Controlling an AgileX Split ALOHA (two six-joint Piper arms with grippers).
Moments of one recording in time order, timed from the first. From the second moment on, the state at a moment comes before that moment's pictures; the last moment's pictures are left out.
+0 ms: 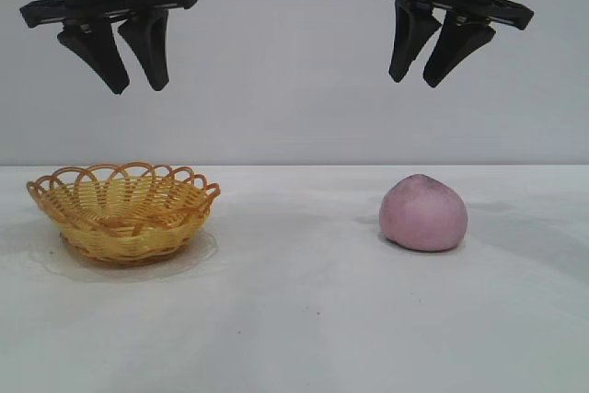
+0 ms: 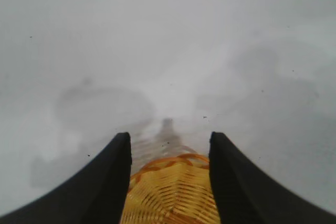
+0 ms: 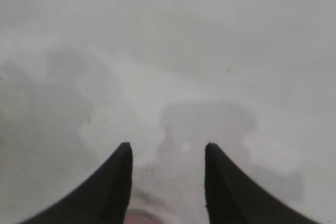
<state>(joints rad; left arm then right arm) -0.29 1.89 -1.41 -0.08 0.57 -0.02 0.32 1.93 -1.46 0.31 0.66 -0.24</state>
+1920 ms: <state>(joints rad) -0.22 1.85 -1.11 -0.72 0.62 0.33 0.32 1.93 -1.46 0.31 0.77 -0.28</state>
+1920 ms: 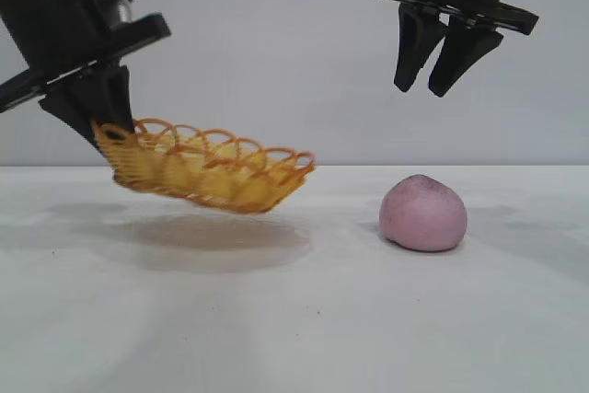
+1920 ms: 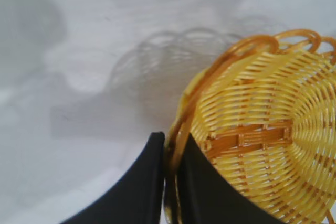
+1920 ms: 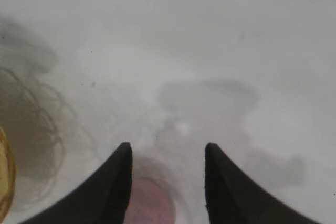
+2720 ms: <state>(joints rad) -0.27 1.83 -0.86 -0.95 0.49 0.45 0.32 1.93 -1.46 0.33 0.79 -0.30</state>
